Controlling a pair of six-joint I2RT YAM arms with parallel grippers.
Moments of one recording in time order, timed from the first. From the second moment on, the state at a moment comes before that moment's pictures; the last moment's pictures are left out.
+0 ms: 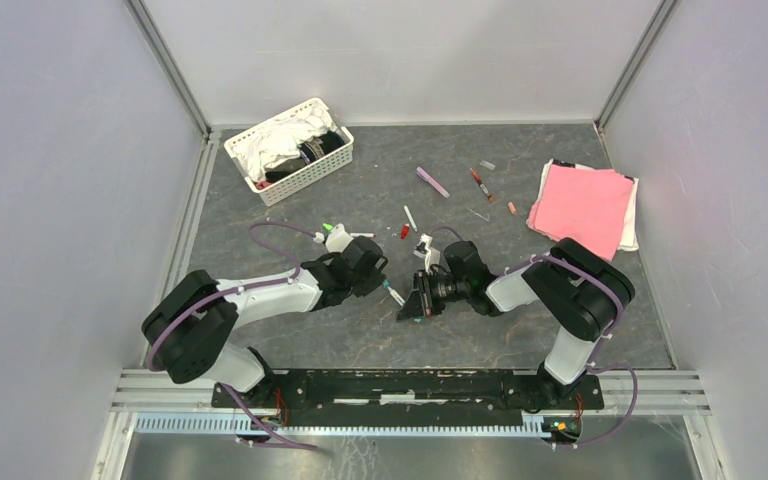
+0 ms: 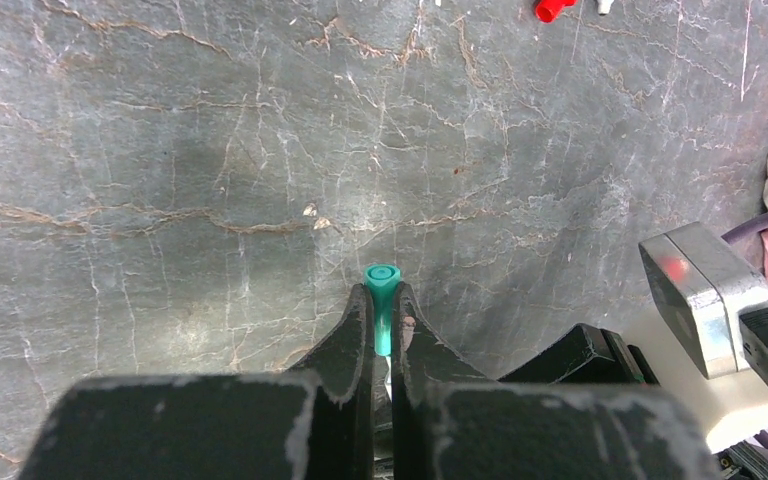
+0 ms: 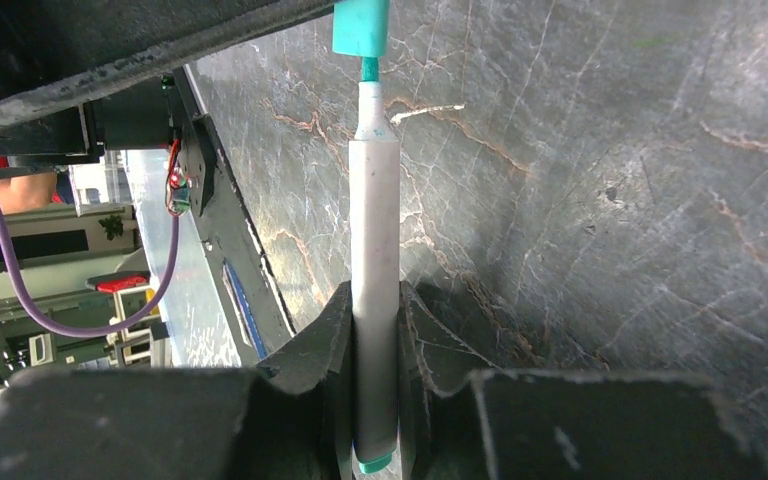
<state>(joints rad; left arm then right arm) -0.84 1.46 0.70 -0.13 -0.31 -1.29 0.69 1.75 0.50 0.58 -0.72 0.66</state>
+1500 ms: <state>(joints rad) -1.06 1.32 0.92 -0.22 -0.64 -1.34 0.62 1.29 0.48 0.46 -0.53 0.11</state>
